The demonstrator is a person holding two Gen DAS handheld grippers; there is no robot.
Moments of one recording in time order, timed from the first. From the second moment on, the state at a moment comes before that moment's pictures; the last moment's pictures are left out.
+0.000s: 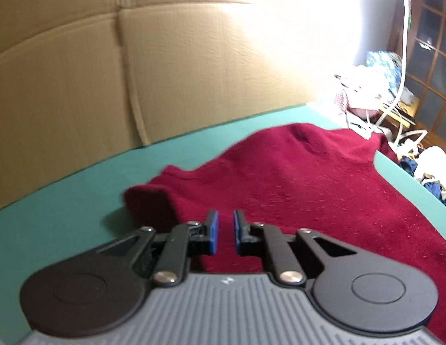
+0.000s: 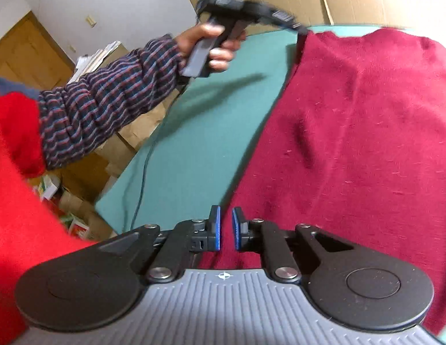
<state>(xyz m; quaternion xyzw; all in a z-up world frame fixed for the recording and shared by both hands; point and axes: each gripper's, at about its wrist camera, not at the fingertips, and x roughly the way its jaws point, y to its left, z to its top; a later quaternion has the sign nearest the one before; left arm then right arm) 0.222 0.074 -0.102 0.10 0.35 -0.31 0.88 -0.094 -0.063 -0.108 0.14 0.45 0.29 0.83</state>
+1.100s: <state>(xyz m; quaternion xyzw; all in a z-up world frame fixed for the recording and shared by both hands) 0.110 0.064 -0.137 0.14 0.37 -0.25 0.88 -0.092 -0.134 -0.158 0.22 0.49 0.28 0.80</state>
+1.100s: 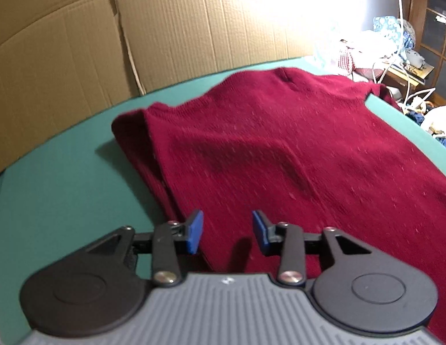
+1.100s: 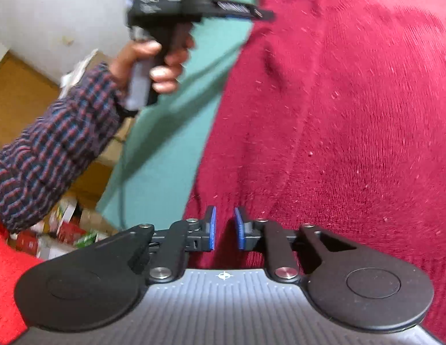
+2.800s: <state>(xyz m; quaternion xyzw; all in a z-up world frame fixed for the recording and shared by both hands) 0.003 -0.094 -0.064 0.19 0.30 -0.21 0.91 0.042 -0.533 -0.118 0.49 0.34 -0.22 0.77</state>
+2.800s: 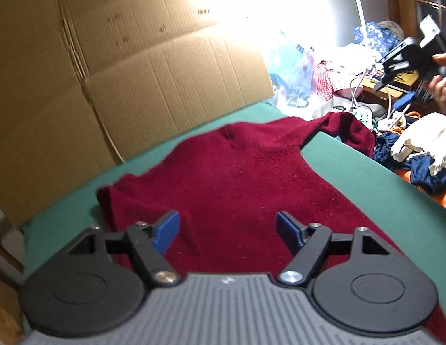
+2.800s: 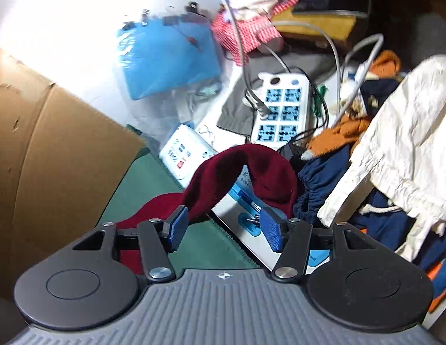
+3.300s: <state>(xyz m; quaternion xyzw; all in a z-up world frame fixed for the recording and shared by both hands) 0.063 -0.172 -0.075 0.24 0.31 -0.18 0.90 0.050 -0.612 -0.257 0.78 0.22 -0.27 0.52</state>
